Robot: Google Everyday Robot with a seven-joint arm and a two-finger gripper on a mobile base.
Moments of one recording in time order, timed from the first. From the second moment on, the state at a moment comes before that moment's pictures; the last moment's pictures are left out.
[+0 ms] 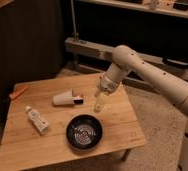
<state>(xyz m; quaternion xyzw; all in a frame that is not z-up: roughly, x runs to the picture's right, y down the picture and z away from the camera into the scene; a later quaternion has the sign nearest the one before) 0.022 0.072 0.702 -0.48 -0.19 0.17 0.84</state>
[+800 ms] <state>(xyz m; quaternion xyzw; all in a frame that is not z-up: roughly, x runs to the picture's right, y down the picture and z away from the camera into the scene) 0.030 0.246 0.654 -0.45 -0.04 0.36 0.82</state>
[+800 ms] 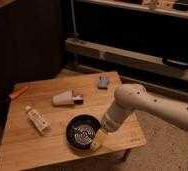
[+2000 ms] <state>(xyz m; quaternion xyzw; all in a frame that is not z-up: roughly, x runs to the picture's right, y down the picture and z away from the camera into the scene) 0.012 0.288 0.685 -0.44 0.04 0.38 0.81</state>
